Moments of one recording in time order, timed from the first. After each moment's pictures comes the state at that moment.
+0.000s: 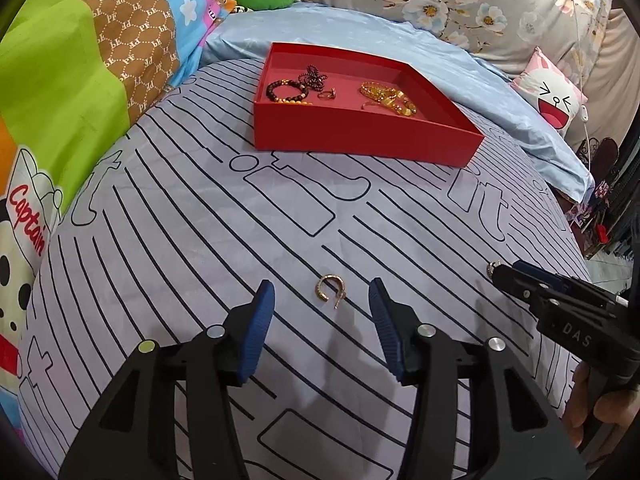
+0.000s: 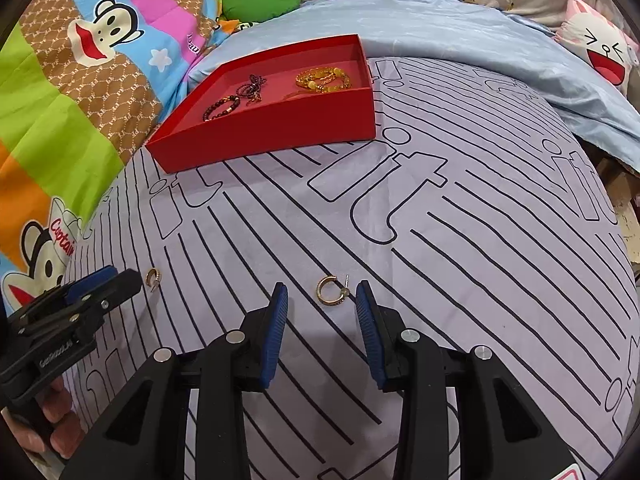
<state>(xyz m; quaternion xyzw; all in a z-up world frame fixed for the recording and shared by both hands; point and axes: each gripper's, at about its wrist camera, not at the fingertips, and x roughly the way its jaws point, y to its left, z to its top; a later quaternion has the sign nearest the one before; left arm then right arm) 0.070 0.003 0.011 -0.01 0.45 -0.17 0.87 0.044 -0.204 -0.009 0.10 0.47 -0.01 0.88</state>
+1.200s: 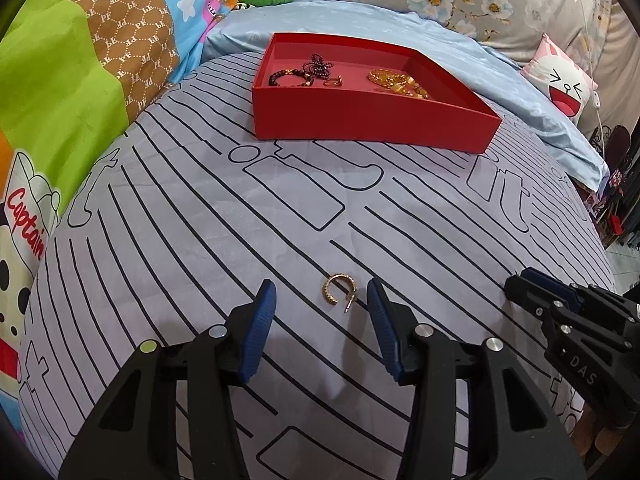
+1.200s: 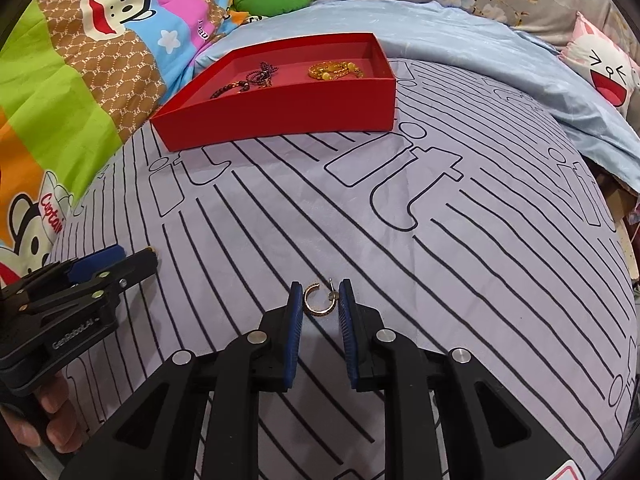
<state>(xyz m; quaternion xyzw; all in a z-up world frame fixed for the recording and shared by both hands) 0.079 -0.008 -0.004 0.01 0.46 -0.15 0.88 0.037 -0.183 -0.016 0.06 0.46 -0.02 0.88</state>
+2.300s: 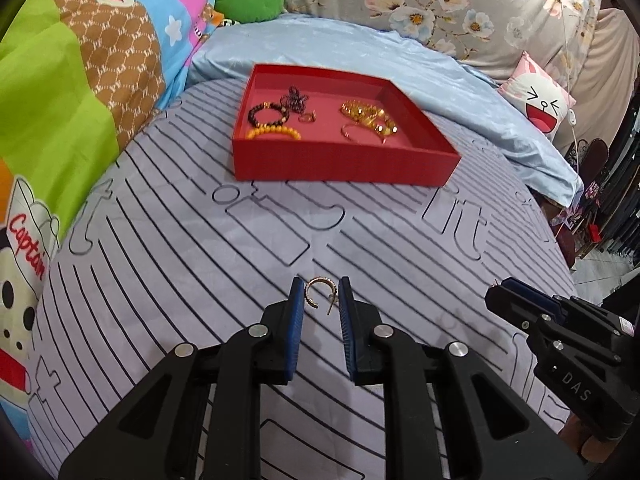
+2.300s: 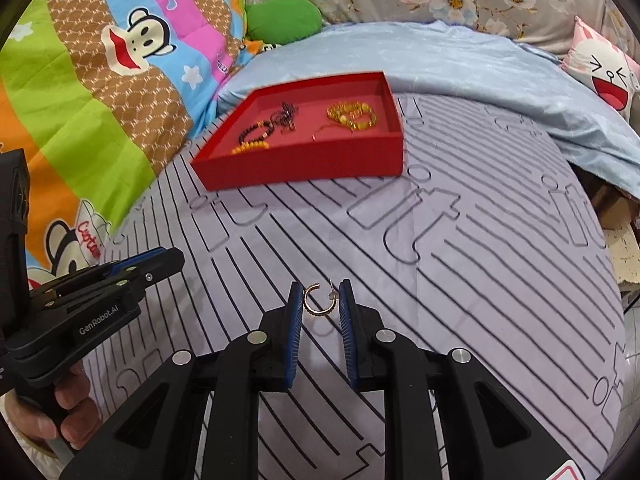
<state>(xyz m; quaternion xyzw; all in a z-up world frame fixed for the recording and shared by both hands) 0.074 -0.009 0.042 -0.01 0.43 -0.19 0.88 0.025 -0.181 0.035 0.09 0.42 0.01 0.90</state>
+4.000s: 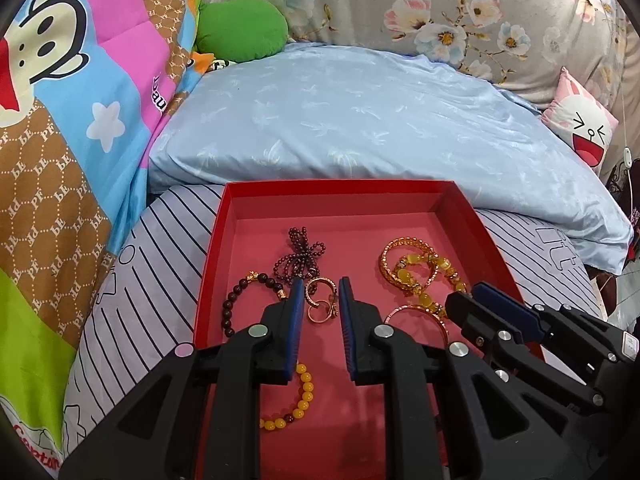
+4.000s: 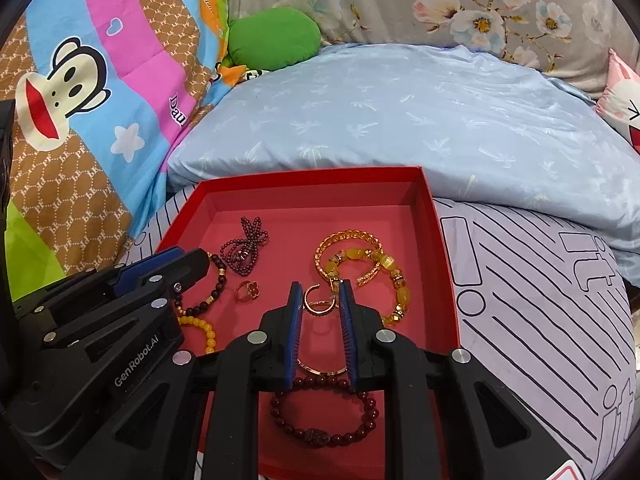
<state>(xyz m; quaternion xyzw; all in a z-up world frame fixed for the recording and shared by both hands) 0.293 -0.084 0.058 0.03 0.40 -0.15 0.91 0.265 -0.202 0.037 0.07 0.40 0.00 0.91</state>
